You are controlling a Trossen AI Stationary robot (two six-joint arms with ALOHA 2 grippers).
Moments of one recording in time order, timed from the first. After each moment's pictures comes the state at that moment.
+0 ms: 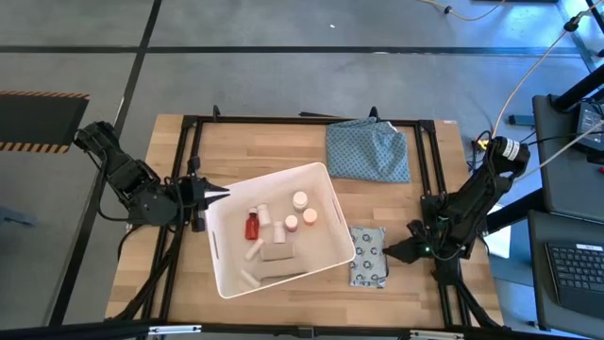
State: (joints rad) left arm -0.70 0.82 1.00 -0.94 -0.86 -0.36; right arm 1.18 1.30 0.21 -0.03 0.90 2.27
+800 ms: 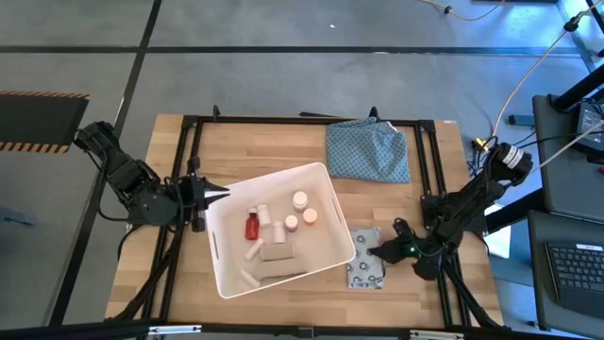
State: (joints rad) left arm -0.70 0.82 1.00 -0.94 -0.86 -0.36; right arm 0.96 1.37 0.26 0.17 0.76 2.00
